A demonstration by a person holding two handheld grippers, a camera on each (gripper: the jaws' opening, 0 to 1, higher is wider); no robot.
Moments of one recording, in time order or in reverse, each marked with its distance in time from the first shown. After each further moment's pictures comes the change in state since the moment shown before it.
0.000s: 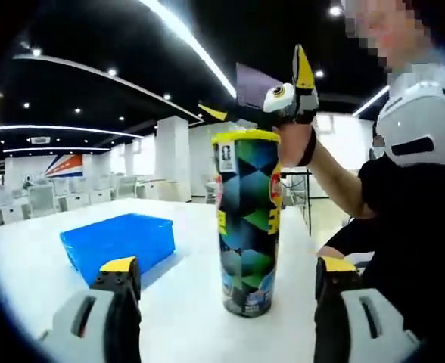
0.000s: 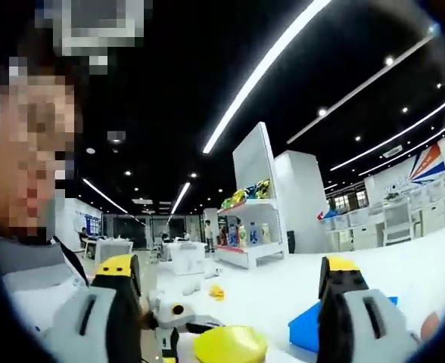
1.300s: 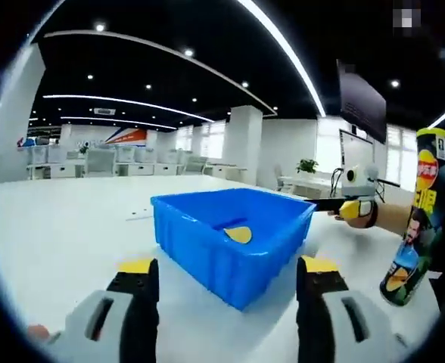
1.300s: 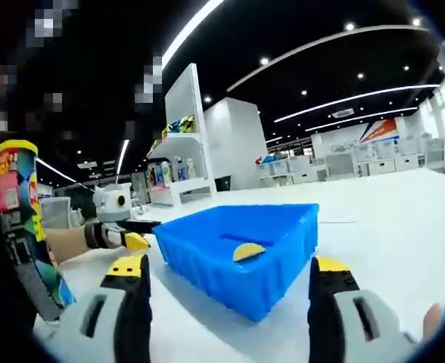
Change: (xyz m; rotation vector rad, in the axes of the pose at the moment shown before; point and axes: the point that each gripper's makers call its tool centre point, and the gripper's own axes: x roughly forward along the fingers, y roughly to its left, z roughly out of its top) left arm 0.038 0.202 -0.069 -0.172 0.061 0.345; right arm -0.034 -0.216 -0.224 0.056 0.320 -0.329
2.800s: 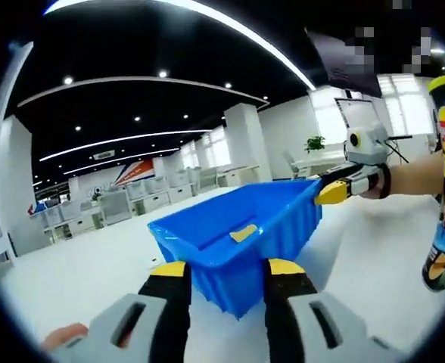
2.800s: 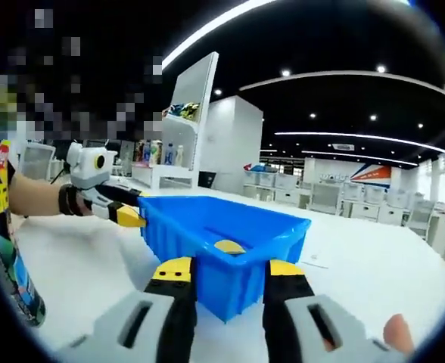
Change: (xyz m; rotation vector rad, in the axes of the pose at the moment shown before) left arm 0.035 0.009 0.042 0.296 -0.016 0.089; right arm 0.026 -0.034 0.045 -0.315 -0.012 -0.089
